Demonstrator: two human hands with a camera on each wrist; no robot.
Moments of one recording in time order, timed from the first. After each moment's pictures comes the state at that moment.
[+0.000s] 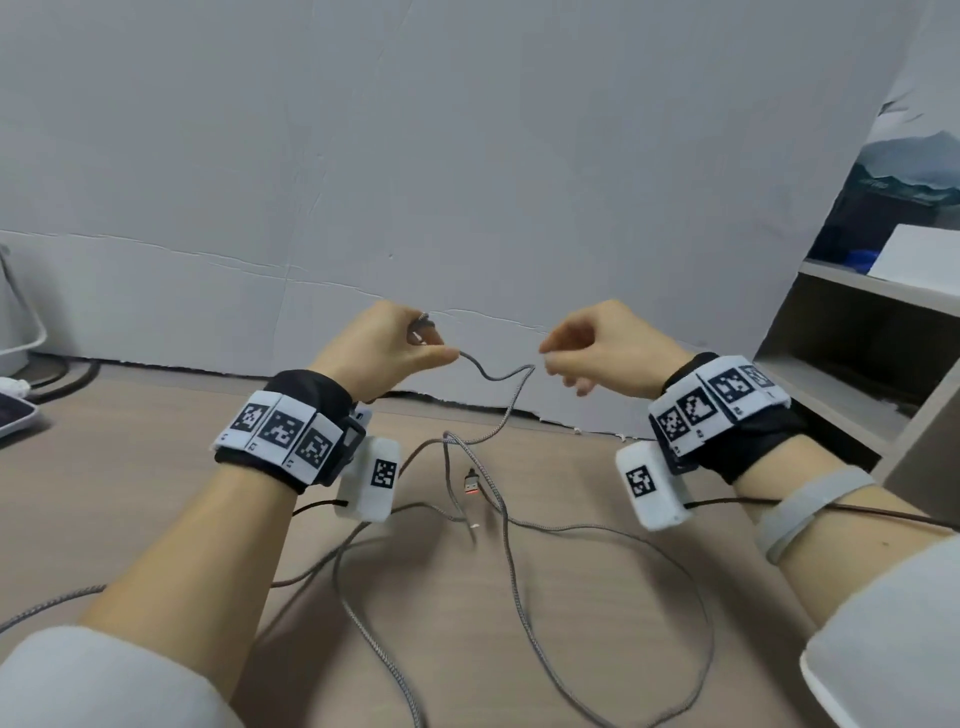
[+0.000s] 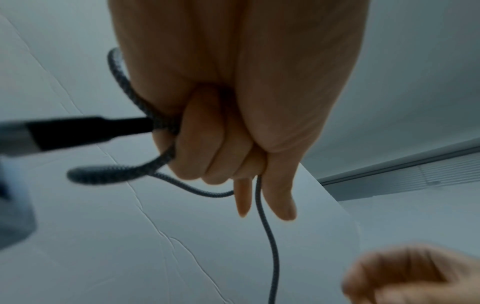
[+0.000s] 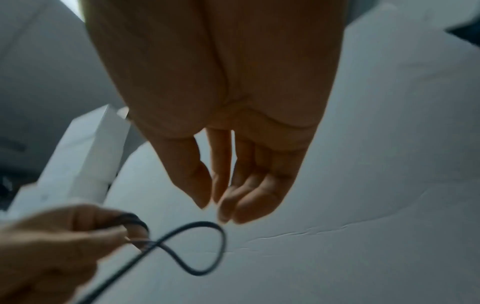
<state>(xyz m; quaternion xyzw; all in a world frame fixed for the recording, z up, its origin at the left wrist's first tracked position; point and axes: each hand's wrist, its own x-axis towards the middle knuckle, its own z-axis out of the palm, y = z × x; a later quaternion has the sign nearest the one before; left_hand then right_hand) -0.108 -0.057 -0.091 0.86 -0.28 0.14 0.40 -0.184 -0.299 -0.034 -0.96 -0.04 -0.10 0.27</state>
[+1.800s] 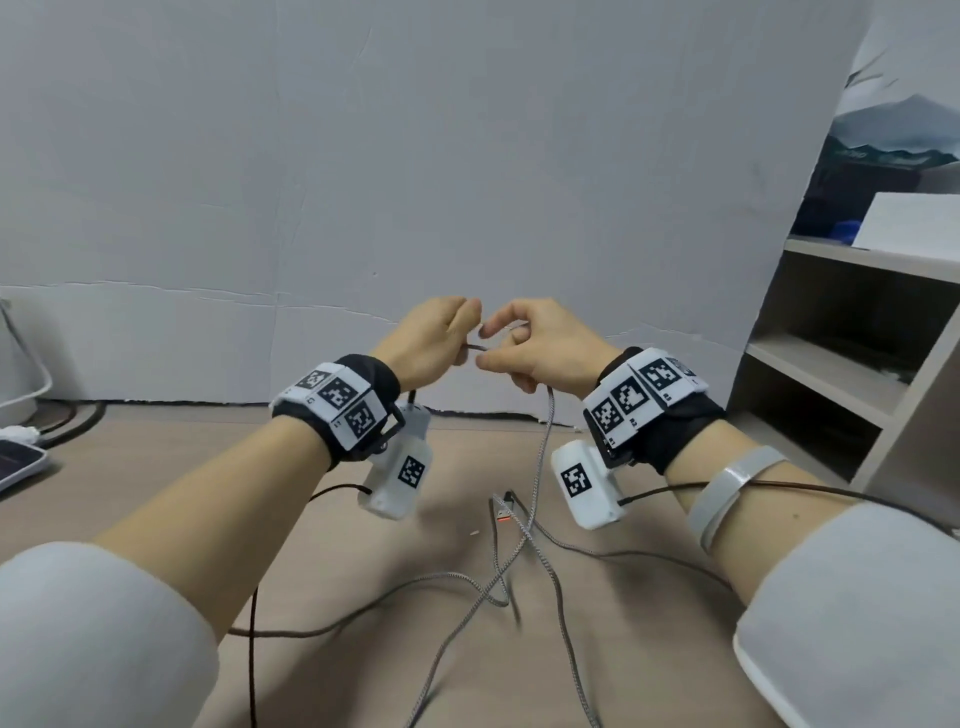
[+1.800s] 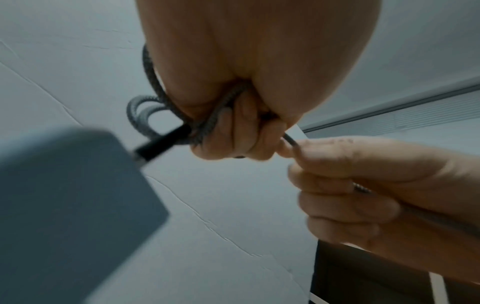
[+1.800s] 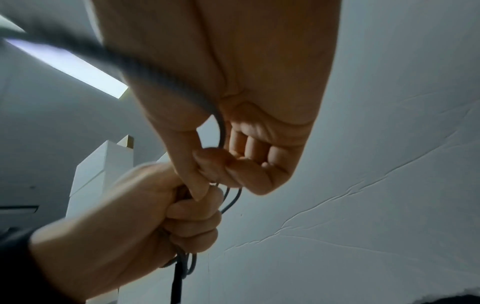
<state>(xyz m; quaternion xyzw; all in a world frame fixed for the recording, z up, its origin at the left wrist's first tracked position) -0.110 -0.113 -0.062 0.83 -0.33 0.09 0.44 -0.176 -0.271 -0.043 -0.89 -0.09 -0.10 0.43</state>
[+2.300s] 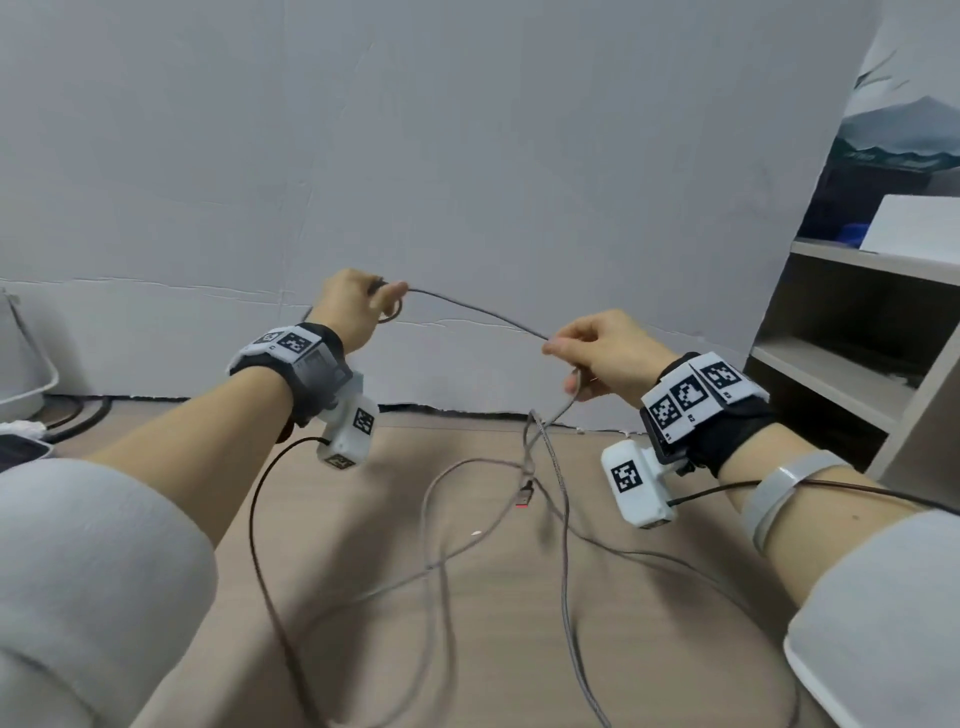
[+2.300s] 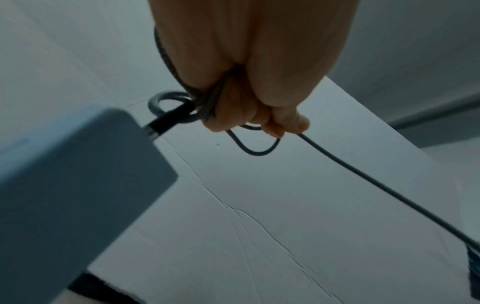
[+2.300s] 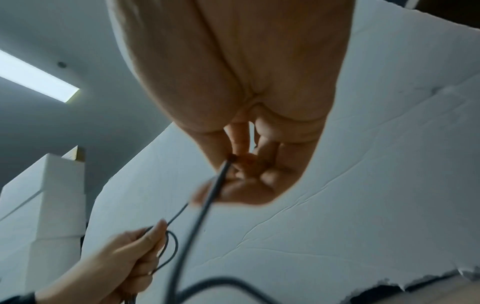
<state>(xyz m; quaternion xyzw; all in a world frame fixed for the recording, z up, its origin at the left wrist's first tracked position) -0.034 -0.057 -0.064 0.88 -0.18 0.23 0.39 -0.171 -0.322 -0.051 -0.87 0.02 -0.10 0.48</state>
